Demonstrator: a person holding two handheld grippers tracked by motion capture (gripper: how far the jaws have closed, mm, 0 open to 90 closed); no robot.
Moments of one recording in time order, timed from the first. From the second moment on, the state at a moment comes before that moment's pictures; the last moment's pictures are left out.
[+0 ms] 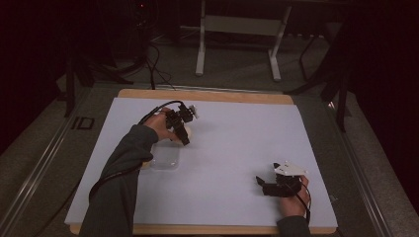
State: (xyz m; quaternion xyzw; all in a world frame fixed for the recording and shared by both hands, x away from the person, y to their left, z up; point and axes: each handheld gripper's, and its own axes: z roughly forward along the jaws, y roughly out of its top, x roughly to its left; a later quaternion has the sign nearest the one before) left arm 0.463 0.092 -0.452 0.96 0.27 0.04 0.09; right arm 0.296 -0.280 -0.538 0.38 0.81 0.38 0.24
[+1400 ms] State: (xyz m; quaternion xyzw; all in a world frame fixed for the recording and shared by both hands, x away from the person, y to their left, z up) left arm 0.450 0.135 -0.440 0.96 0.28 0.04 0.08; right arm 0.296 -0.279 -0.538 0.38 0.81 0.37 0.24
